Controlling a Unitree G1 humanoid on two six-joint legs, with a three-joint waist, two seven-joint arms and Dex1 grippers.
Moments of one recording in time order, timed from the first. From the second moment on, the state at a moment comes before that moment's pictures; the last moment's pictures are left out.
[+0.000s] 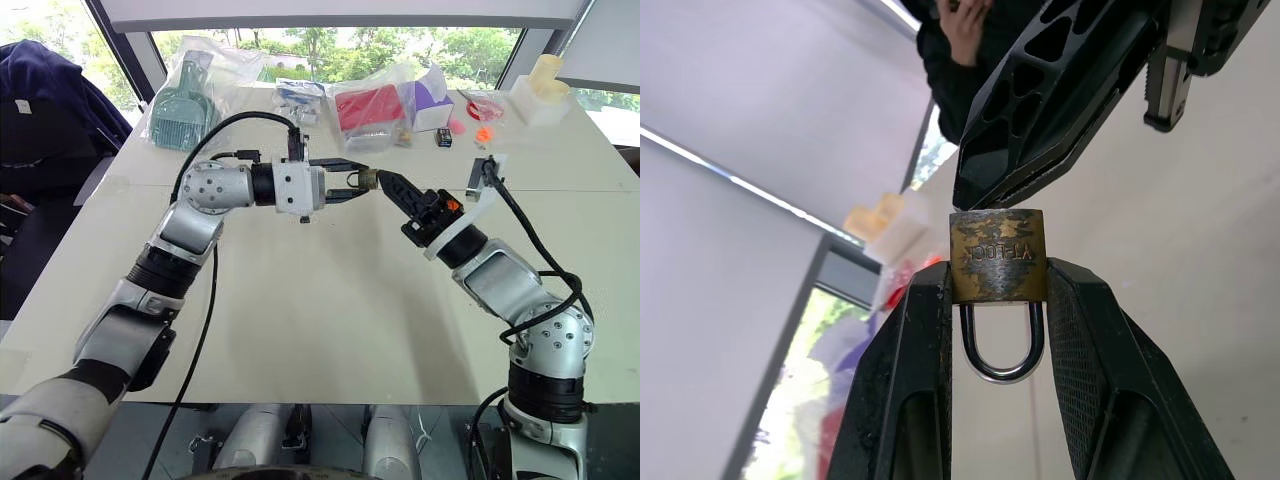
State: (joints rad) left arm -0.94 0.31 -0.29 0.31 0.12 -0.42 -0.90; right arm -0.33 -0.43 -0.30 -0.39 1.65 0.75 -0.14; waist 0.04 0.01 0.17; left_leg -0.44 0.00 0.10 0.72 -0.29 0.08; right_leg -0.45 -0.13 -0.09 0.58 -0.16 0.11
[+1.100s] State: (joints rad) left arm -1.02 0.28 -0.31 0.49 0.13 -0.55 -0.84; right arm -0.33 -0.66 -0.28 -0.40 1.46 0.72 0.07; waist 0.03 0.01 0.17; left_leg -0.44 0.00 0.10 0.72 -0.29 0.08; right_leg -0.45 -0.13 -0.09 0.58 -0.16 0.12
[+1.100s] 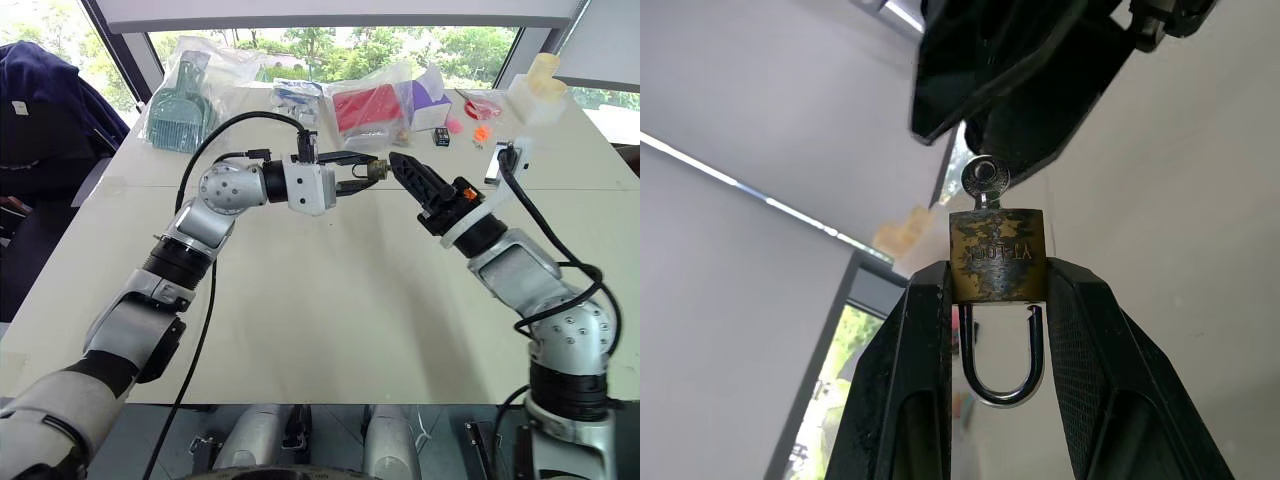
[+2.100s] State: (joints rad) left arm -0.98 0.28 -0.33 0.41 0.12 -0.55 -0.87; right arm -0.35 -0.59 -0.26 -0.39 1.40 0.80 0.14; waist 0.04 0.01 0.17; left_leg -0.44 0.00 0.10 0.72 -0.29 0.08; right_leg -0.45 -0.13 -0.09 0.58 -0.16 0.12
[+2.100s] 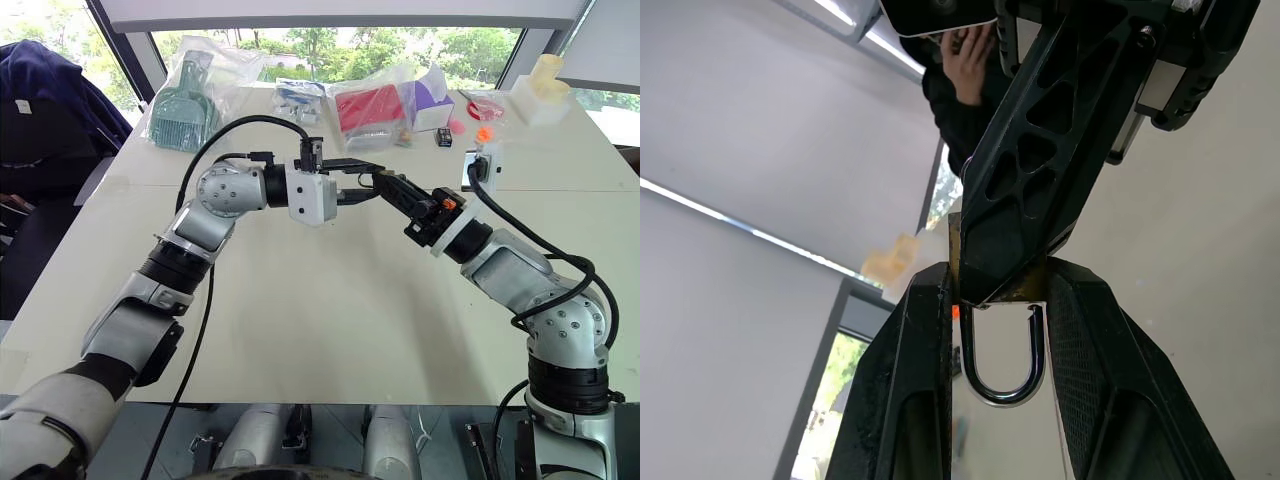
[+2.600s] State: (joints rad) left arm -0.94 0.37 -0.26 0.26 -0.12 -0.08 -1.06; right arm -0.32 -0.61 -0.26 -0.39 1.37 0.83 0.21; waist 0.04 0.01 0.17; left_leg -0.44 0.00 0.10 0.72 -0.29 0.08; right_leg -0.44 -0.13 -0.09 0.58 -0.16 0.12
